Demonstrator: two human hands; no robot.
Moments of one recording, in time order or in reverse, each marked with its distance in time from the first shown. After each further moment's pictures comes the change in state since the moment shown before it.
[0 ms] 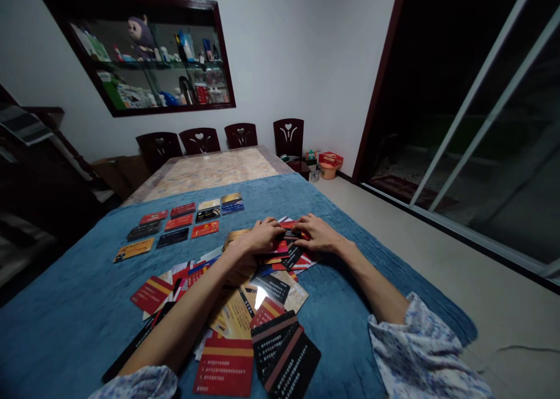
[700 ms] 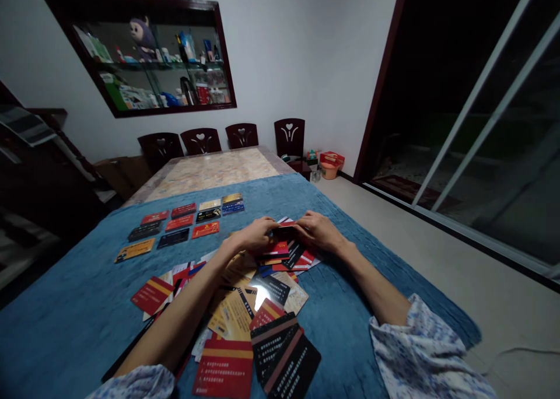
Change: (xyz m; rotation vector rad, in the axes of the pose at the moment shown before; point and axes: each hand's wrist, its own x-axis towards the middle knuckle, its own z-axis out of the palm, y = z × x) left_hand -0.008 -0.005 -0.020 -0.149 -0.003 -0.068; right_hand 0.003 0.000 0.002 -0.064 0.210 -0.060
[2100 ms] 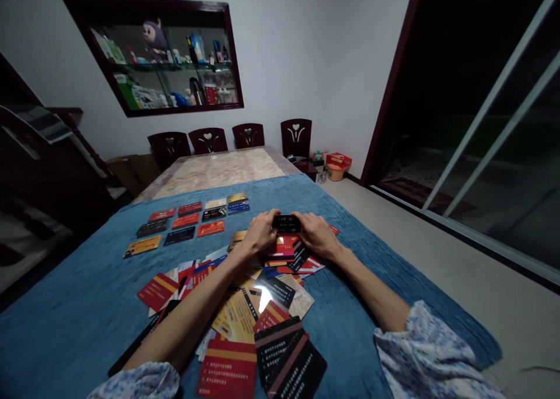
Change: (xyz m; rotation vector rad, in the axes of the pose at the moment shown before) left_hand -0.002 0.008 0.016 0.034 0.350 -0.269; right_hand 0.007 -0.004 0.030 -0.114 0.118 0.121
